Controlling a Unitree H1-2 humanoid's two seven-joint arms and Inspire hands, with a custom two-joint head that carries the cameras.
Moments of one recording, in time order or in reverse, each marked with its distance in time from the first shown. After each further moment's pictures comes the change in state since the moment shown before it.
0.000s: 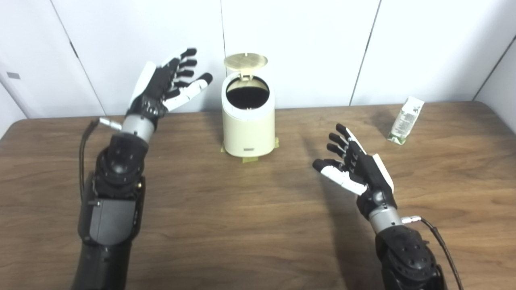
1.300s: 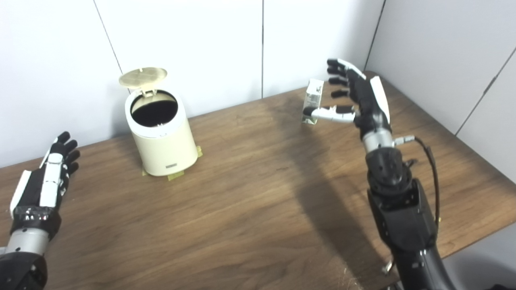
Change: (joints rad) left arm 0.201 0.075 0.029 -0.036 -0.242 0.007 0.019; right arm -0.180 -0.245 -0.232 -0.007 -0.232 0.087 -0.121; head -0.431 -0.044
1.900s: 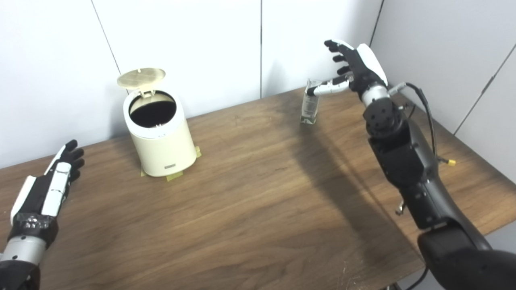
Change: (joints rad) left arm 0.029 0.076 -0.079 -0.046 0.035 0.008 -0.032; right arm -0.231 -0.225 0.117 0.367 -0.147 0.030 0.166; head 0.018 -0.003
